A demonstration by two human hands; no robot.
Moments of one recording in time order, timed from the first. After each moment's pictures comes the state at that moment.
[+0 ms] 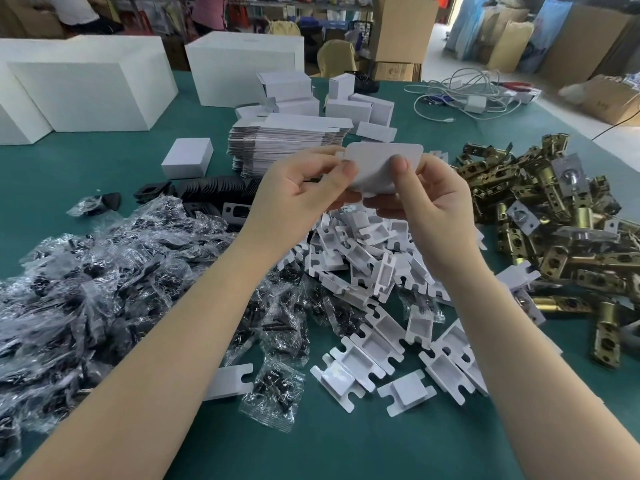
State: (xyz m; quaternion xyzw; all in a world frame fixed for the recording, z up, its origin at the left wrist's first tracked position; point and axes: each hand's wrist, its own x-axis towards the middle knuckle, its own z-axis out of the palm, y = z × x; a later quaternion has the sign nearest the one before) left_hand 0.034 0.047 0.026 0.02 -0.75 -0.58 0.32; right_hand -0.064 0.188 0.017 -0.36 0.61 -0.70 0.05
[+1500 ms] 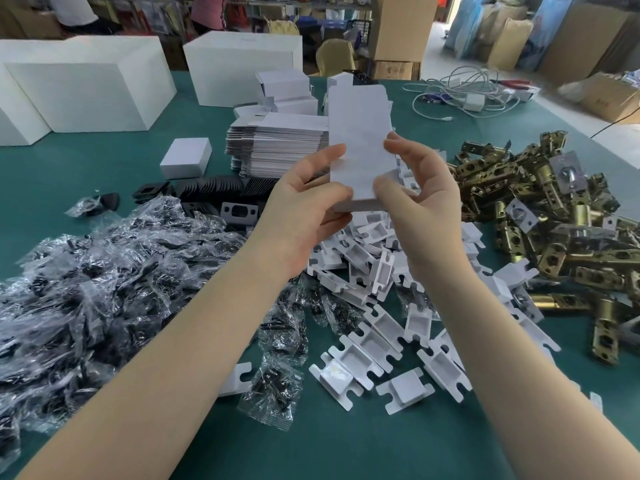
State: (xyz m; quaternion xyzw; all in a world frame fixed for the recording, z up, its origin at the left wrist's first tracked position) left_hand 0.027 0.065 0.023 0.15 -0.56 -0.78 0.23; right_hand -0.052 0.179 0.013 -0.32 0.60 -0.74 0.03
